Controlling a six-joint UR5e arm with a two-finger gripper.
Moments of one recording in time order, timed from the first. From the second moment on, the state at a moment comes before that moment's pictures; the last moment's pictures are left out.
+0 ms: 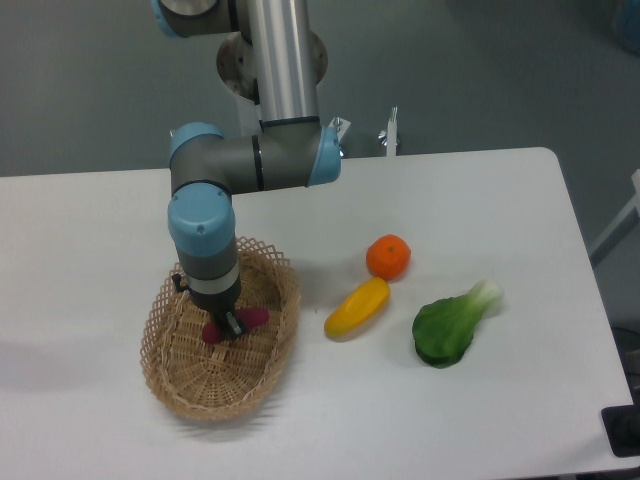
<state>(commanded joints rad) 2.13 -1.96 -1.77 -0.84 1.52 1.13</state>
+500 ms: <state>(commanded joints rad) 2.28 -1.95 -1.58 -0.91 1.51 1.14</state>
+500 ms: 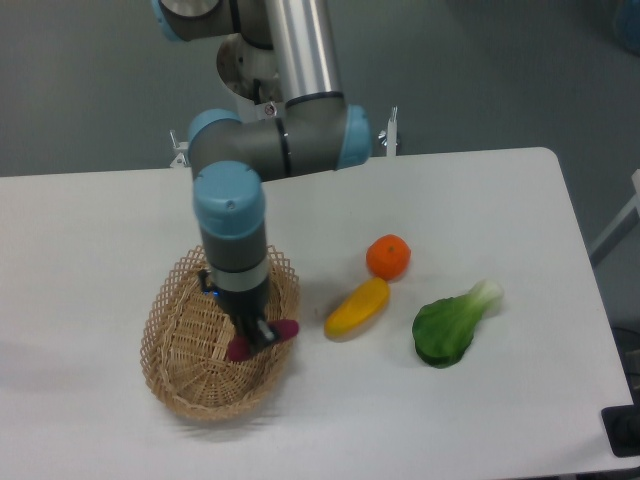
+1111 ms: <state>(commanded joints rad) 2.51 -1.96 -1.41 -1.08 1.49 1.33</state>
